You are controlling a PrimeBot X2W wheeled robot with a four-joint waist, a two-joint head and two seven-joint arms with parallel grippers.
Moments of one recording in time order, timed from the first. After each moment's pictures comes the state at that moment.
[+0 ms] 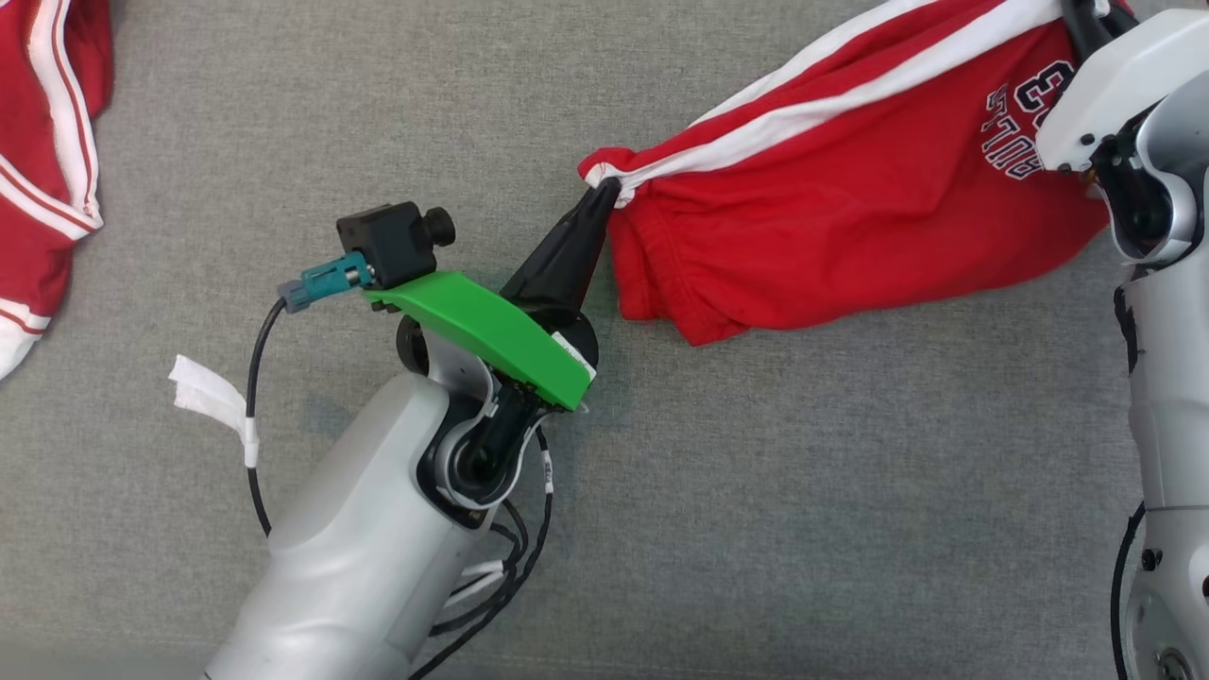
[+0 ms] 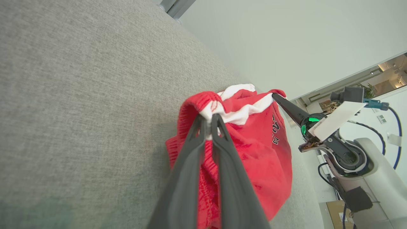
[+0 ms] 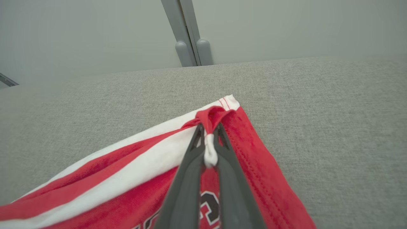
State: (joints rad) left arm -0.66 0.10 -0.64 0.33 -1.17 -0.11 -0.06; right arm -0.86 -0.20 -0.11 0.47 0.23 0.13 0.33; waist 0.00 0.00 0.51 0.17
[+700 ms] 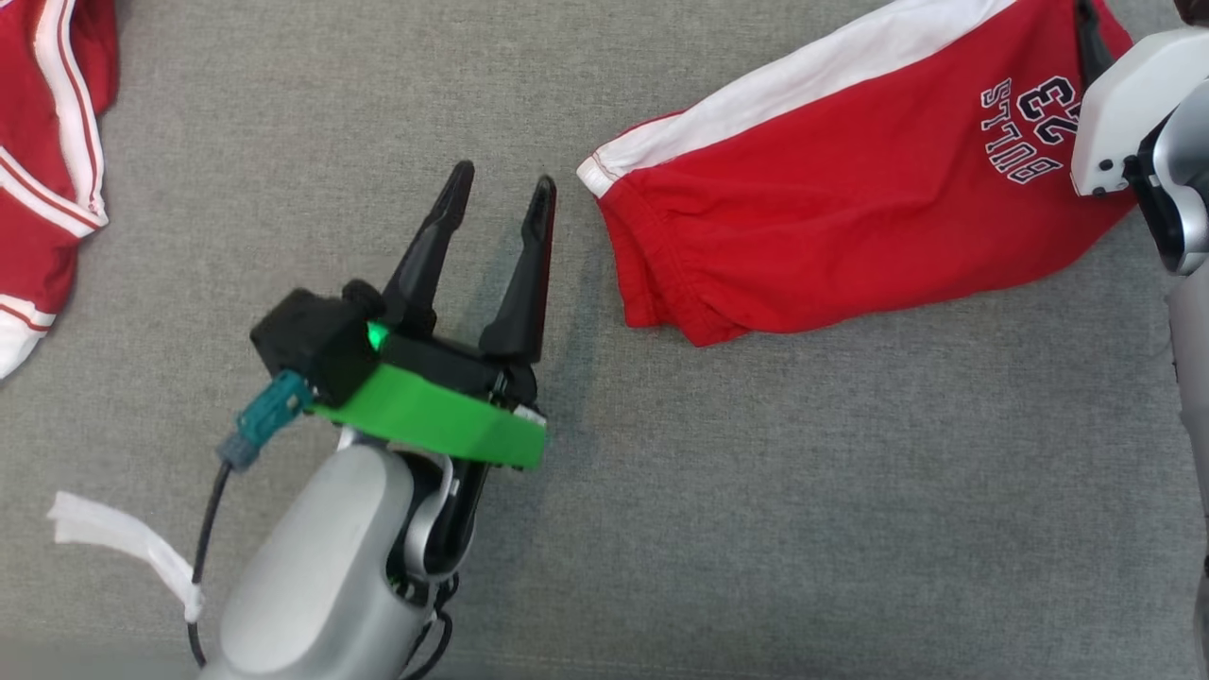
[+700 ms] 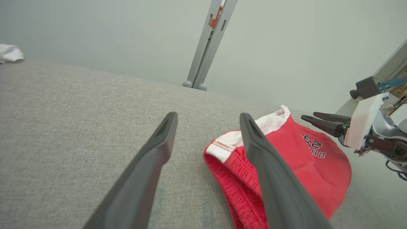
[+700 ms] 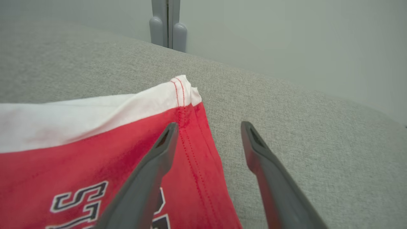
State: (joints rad) left arm -0.50 0.18 -0.55 0.10 -0.68 0.02 -0.26; right arm -0.87 -0.32 -0.01 0.52 -0.02 0.13 0.29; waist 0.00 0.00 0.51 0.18
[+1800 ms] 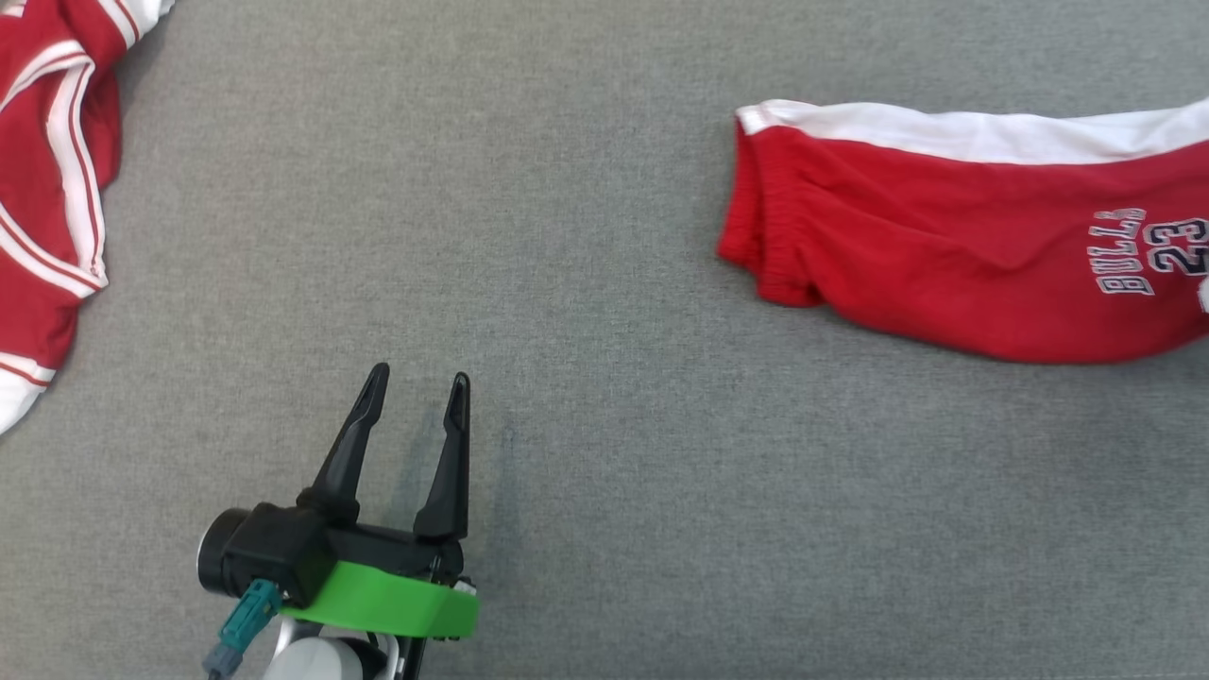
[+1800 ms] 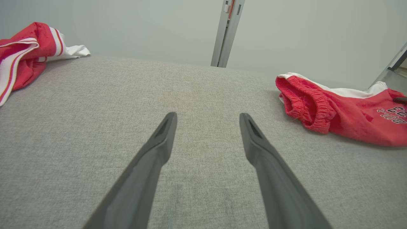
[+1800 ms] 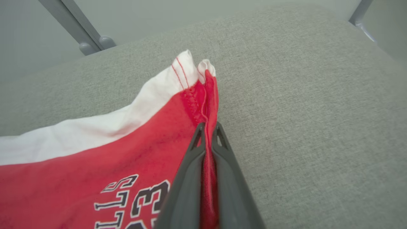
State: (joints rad) left arm -0.07 0.06 -0.22 0.02 -0.27 -0.12 -0.26; right arm -0.62 -0.33 -0.34 0.53 0.28 0.13 0.31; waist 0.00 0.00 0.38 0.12
